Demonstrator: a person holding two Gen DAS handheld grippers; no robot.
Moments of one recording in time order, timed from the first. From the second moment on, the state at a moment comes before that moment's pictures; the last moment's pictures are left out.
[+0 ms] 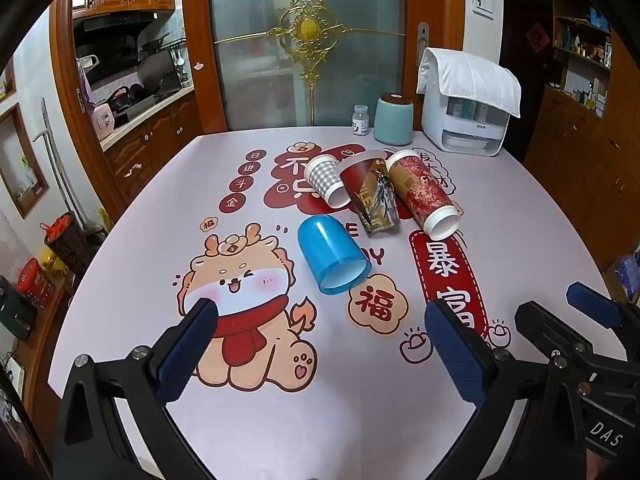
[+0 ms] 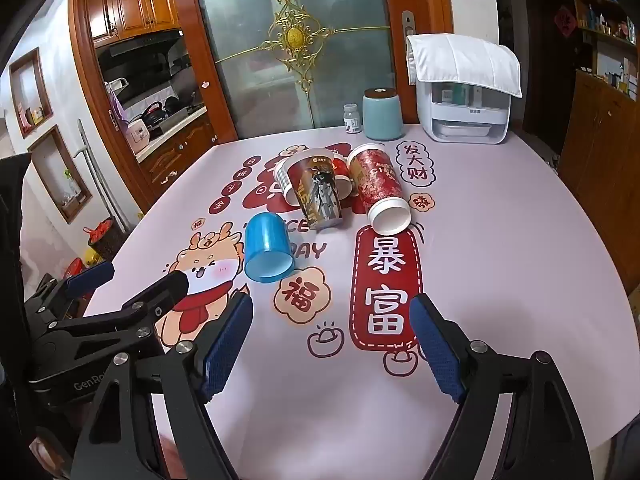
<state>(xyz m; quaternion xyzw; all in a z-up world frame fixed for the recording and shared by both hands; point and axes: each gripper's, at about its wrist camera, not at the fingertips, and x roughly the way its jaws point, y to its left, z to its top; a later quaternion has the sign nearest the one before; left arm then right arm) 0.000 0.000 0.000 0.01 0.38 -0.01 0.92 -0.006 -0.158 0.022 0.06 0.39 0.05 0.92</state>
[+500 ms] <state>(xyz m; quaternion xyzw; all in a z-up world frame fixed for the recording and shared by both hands) 0.000 0.000 -0.002 0.01 0.38 -0.01 0.93 -0.006 -0.157 0.021 0.06 0.39 0.05 0.92</state>
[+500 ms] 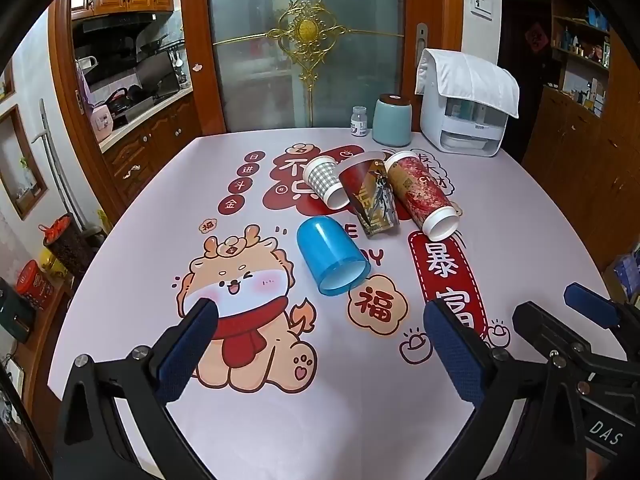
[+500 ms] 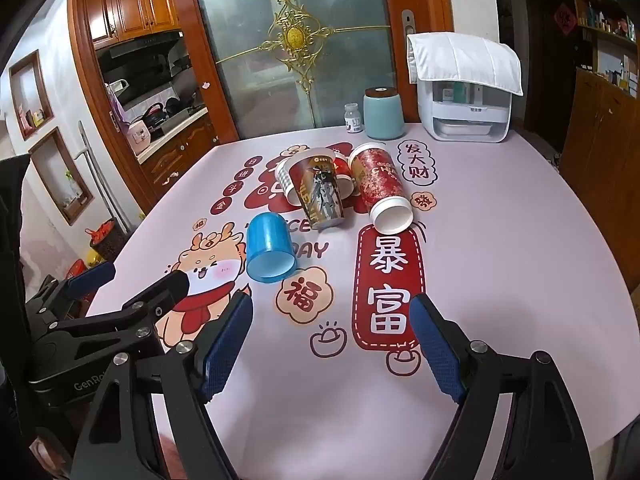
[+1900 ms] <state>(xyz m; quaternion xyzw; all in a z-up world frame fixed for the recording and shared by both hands) 0.002 0.006 -0.002 0.00 0.39 -0.02 0.92 -0.004 -0.158 0.017 0.06 0.40 0.06 0.91</state>
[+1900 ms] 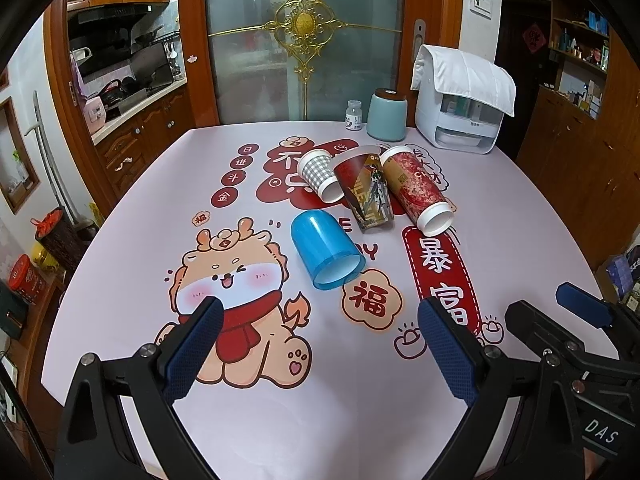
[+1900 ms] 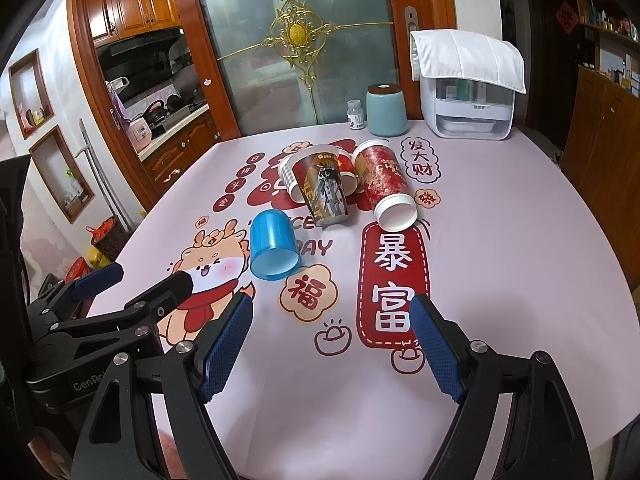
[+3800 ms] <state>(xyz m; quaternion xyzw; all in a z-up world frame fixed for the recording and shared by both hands) 0.157 0.041 -0.039 0.12 0.41 -0.10 0.90 0.117 -0.155 -0.017 0.05 0.44 0.05 0.89</state>
